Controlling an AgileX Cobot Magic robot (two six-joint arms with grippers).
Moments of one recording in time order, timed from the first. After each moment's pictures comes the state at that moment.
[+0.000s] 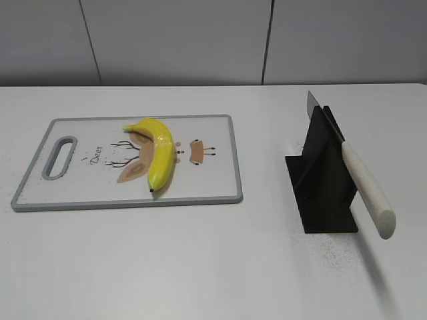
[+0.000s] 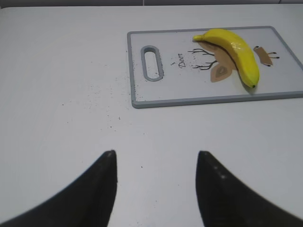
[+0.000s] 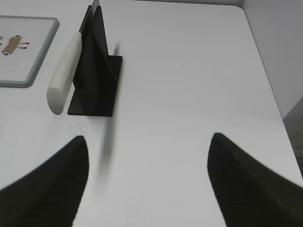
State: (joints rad) left arm -0.04 -0.01 -0.47 -0.09 1.08 0.14; right arm 0.09 -0.01 -0.51 -0.02 1.05 0.01
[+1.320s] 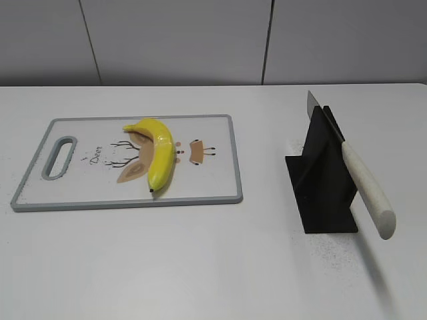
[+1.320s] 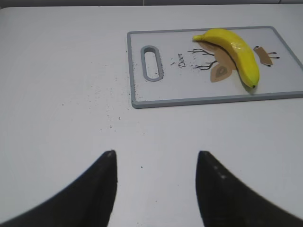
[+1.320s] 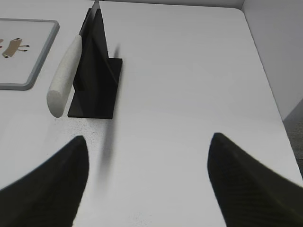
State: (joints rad) left arm -0.04 -0.01 -0.47 -0.09 1.08 0.14; right arm 0.09 -0.01 -0.51 -0.02 1.04 0.02
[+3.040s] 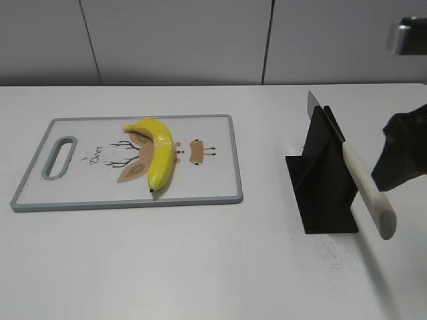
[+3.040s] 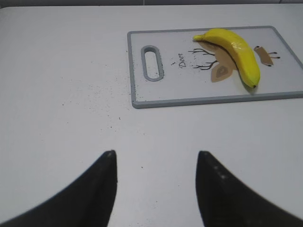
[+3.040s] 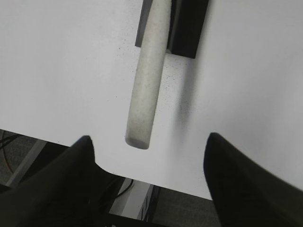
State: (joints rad) left arm -0.04 -0.01 -0.47 -0.09 1.08 0.14; right arm 0.35 1.27 -1.01 0.10 1.12 0.13
